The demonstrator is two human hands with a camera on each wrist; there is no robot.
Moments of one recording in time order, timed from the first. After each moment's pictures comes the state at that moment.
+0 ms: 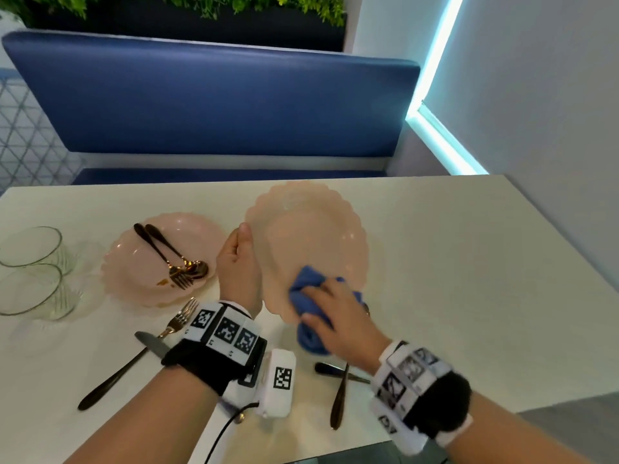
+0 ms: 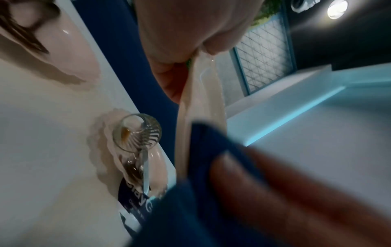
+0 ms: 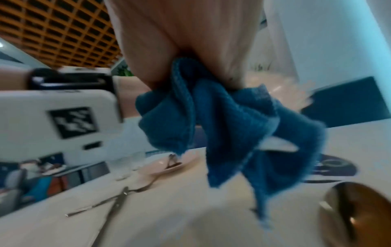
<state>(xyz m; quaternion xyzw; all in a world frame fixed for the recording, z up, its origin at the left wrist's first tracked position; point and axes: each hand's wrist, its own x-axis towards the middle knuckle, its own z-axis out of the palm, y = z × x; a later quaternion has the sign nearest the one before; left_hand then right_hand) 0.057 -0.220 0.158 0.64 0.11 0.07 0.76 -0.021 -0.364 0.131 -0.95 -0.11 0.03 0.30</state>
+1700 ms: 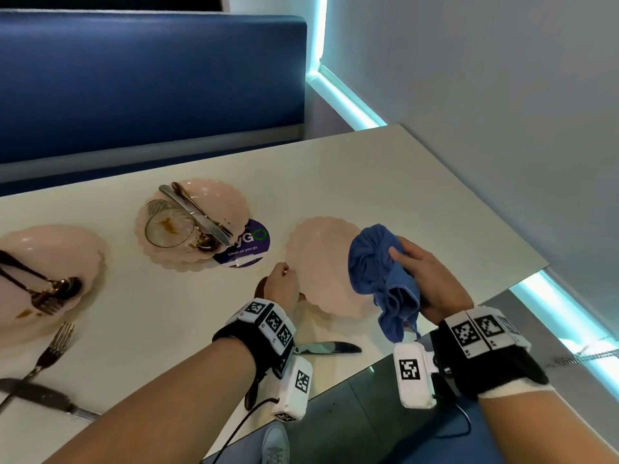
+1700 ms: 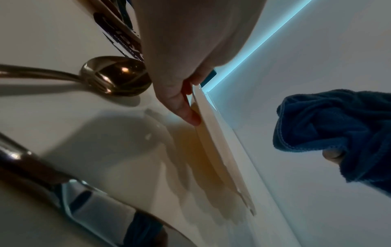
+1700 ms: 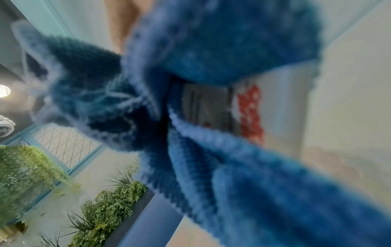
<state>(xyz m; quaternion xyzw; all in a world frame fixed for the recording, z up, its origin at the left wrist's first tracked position) 0.005 -0.404 0.056 0.77 0.09 -0.29 0.57 -0.115 -0.564 0.163 -0.62 0.26 -0.03 0.74</state>
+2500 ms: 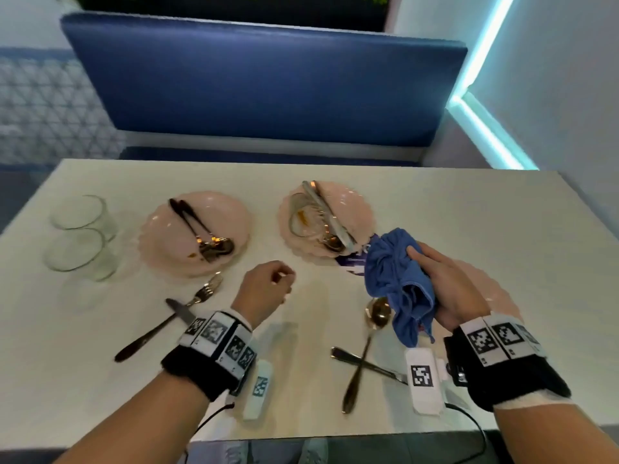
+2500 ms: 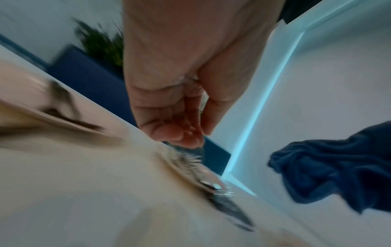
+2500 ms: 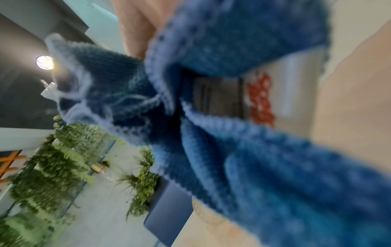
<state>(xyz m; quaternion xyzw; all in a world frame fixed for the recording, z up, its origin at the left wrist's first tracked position) 0.027 -0.189 0.121 0.87 0.02 -0.14 0.48 -0.006 -0.441 0.163 -0.60 0.19 0.08 0.77</state>
